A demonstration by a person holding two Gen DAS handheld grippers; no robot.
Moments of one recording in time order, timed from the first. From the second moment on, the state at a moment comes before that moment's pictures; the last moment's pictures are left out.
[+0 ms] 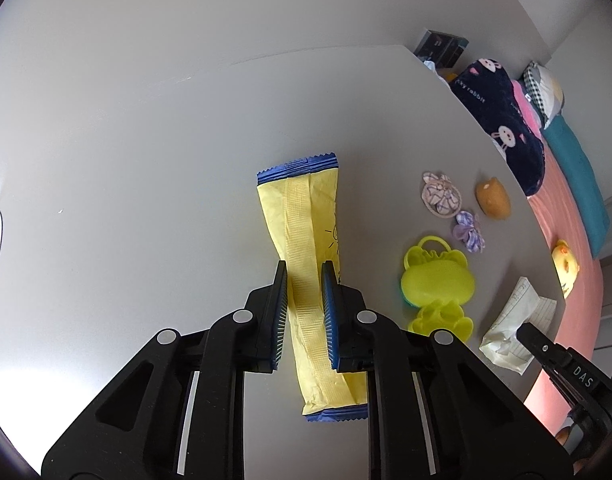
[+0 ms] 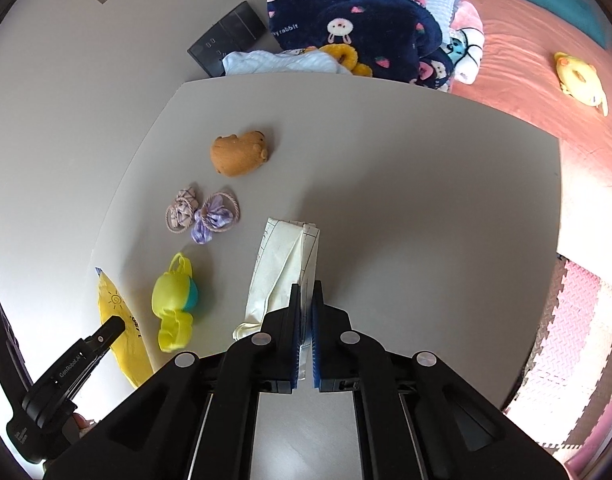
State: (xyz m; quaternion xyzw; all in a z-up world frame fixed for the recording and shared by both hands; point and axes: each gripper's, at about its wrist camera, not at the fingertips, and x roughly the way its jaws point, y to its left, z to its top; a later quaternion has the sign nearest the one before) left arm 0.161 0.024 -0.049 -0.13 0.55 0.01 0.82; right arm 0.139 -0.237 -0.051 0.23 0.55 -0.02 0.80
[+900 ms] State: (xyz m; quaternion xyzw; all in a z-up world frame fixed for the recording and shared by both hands) left arm 0.063 -0.123 -0.001 0.01 0.52 -0.14 0.84; right arm 0.003 -0.334 -0.010 0.22 0.51 -0.04 0.83
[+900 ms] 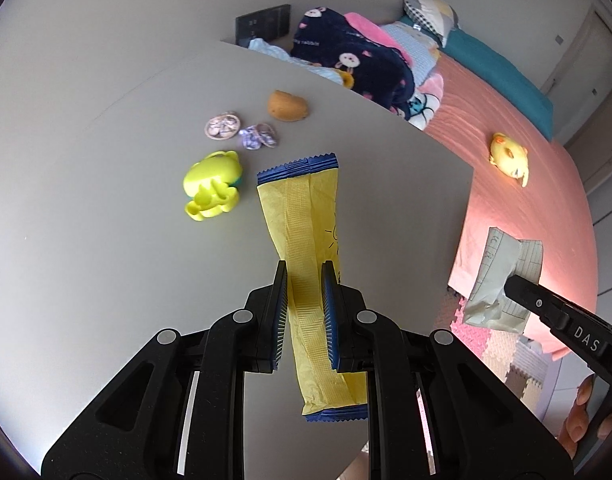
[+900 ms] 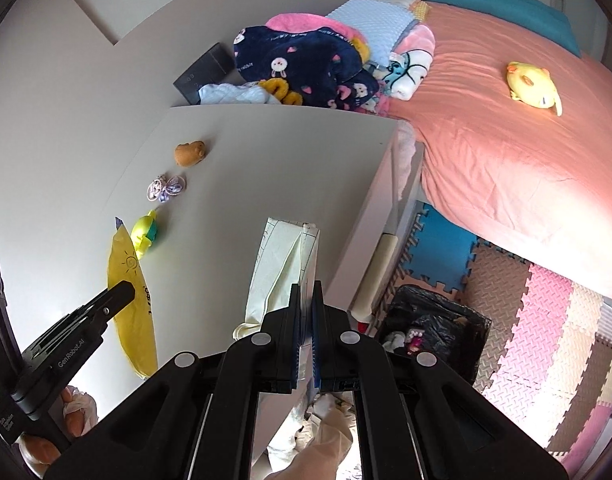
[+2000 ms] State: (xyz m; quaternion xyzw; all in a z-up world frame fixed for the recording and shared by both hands) left arm -0.033 -0.290 -0.007 0.16 0.52 -0.34 0.77; right arm -0.124 -0.455 -0.019 0.26 0.50 -0.14 0.81
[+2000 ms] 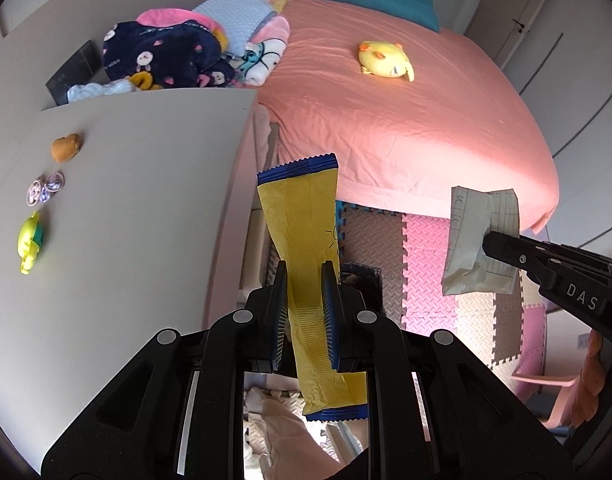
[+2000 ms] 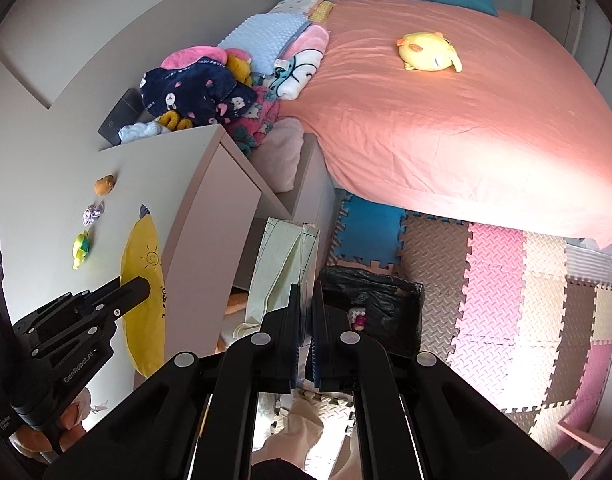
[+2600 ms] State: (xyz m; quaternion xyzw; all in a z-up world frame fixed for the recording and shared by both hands) left arm -0.048 -0.299 -0.009 0.18 0.52 -0.38 0.75; right arm -0.145 -0.471 -0.002 0.28 0.46 -0.19 0.82
